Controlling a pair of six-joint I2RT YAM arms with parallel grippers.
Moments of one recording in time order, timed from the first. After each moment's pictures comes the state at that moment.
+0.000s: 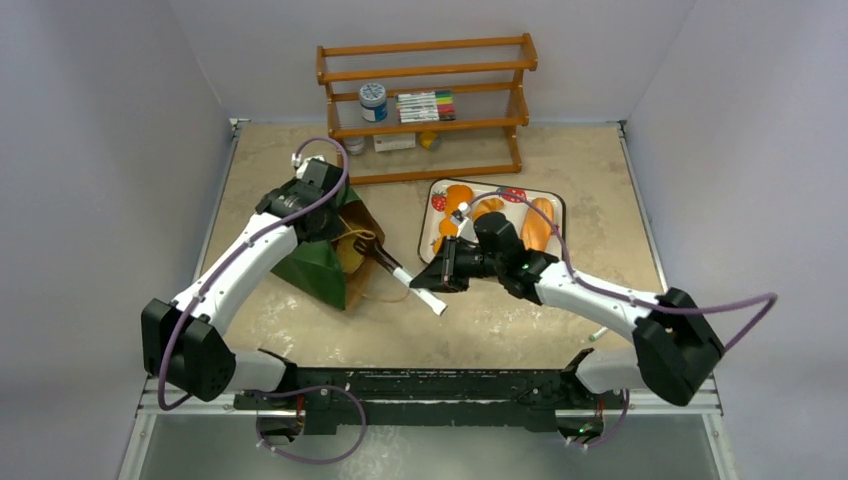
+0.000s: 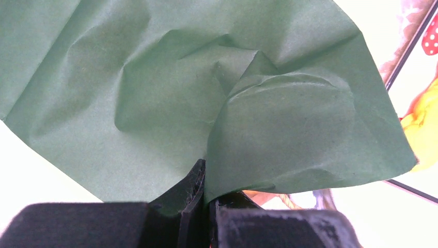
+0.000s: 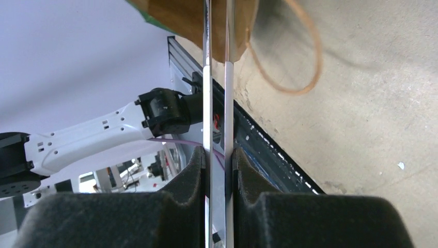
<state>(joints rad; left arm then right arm) -0.40 1.35 1.19 -0.85 -0.35 -0.59 0.74 1.37 0.74 0.06 -0.54 1.10</state>
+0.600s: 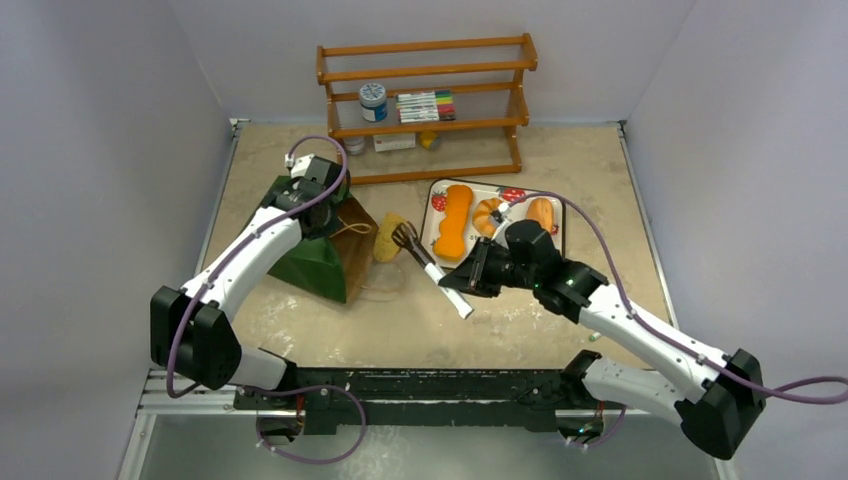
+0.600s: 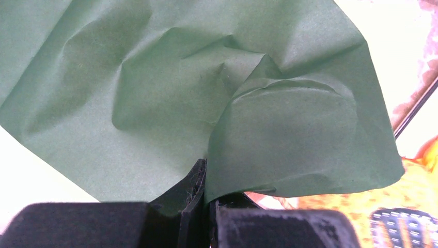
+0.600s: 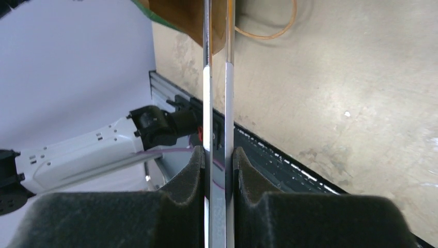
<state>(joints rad) -0.38 1.40 1.19 -0.83 -0.42 -0.68 0.73 1.01 0.75 -0.31 -0.31 1.07</state>
